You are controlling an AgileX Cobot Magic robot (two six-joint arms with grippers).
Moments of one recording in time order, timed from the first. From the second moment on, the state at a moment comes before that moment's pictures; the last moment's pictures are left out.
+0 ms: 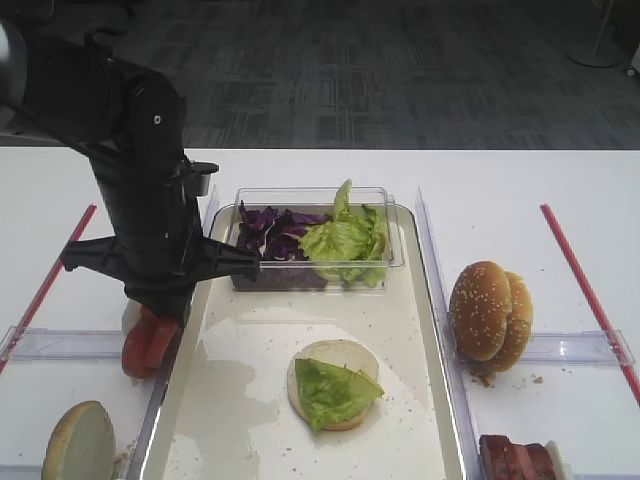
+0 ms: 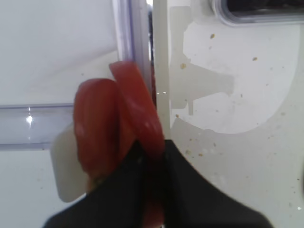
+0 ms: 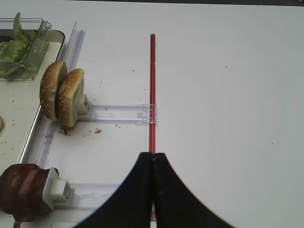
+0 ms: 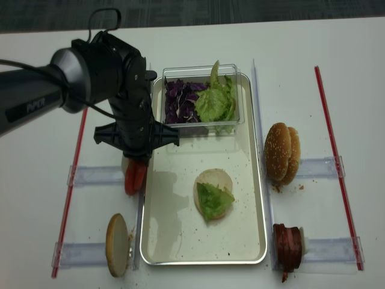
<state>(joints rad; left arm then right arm) -0.49 1.84 -1.22 0.08 0.96 -0.53 -0.05 -0.02 -0.48 0.07 1.13 -0.07</state>
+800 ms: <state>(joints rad) -0.49 1.64 -1.23 0.12 1.10 -0.53 -0.05 -0.02 -0.48 0.07 1.13 -0.07</state>
